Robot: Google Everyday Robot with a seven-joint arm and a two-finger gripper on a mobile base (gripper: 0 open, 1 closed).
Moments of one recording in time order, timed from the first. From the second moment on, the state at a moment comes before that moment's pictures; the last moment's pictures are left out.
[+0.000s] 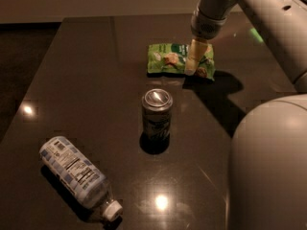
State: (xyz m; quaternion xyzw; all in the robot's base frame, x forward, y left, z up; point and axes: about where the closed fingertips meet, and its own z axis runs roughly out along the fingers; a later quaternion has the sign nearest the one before) arm 0.697 -0.133 0.879 -0.62 0.77 0.00 0.16
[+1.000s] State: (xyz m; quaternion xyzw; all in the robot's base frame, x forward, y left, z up) arm 0.708 -0.123 0.865 -0.64 0.75 0.02 0.16
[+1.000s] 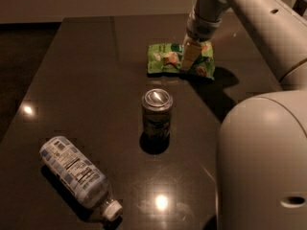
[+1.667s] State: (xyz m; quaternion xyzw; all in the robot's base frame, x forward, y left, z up) arm 0.687 -0.122 0.883 -0.66 0.74 0.03 0.16
